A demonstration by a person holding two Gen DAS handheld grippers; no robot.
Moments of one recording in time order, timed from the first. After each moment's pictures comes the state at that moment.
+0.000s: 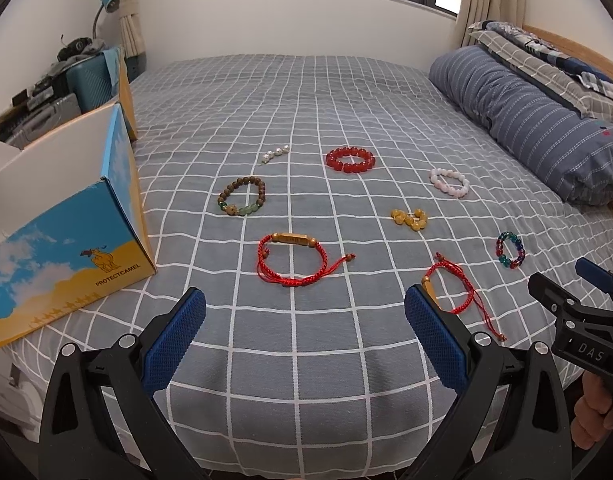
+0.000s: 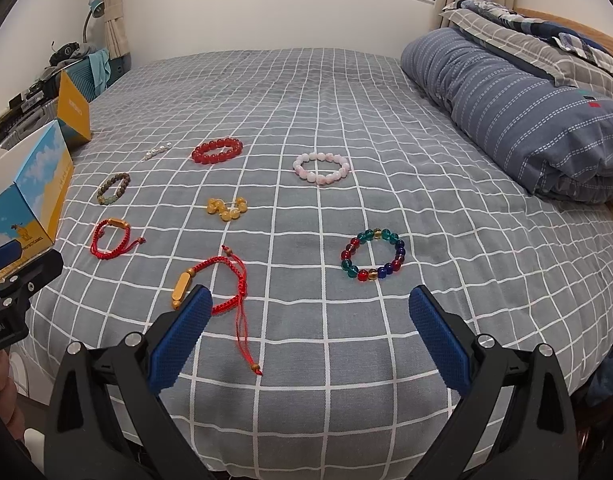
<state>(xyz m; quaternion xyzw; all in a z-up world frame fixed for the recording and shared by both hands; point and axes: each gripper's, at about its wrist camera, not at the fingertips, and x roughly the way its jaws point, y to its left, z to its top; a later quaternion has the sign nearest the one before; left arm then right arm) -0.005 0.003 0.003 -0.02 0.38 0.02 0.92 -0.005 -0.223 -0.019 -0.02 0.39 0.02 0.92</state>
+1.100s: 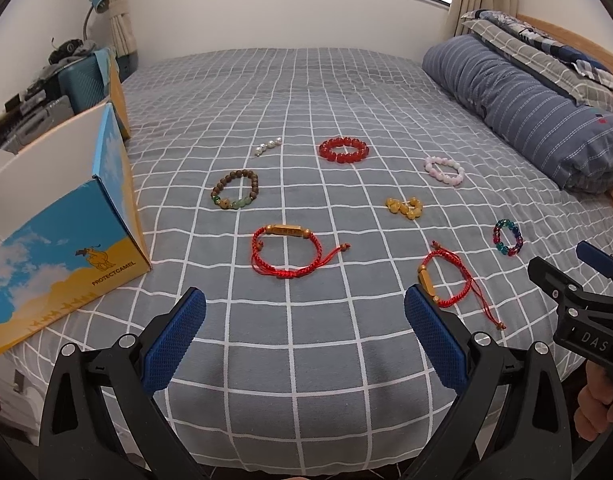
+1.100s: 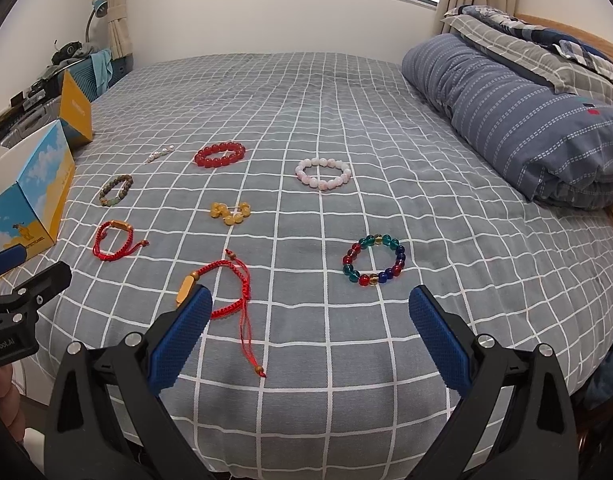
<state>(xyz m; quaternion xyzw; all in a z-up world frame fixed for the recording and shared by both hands) -0.004 -0.001 0.000 -0.01 0.39 0.01 0.92 -0.006 -0.220 -0.014 -0.03 0.38 0.02 0.92</state>
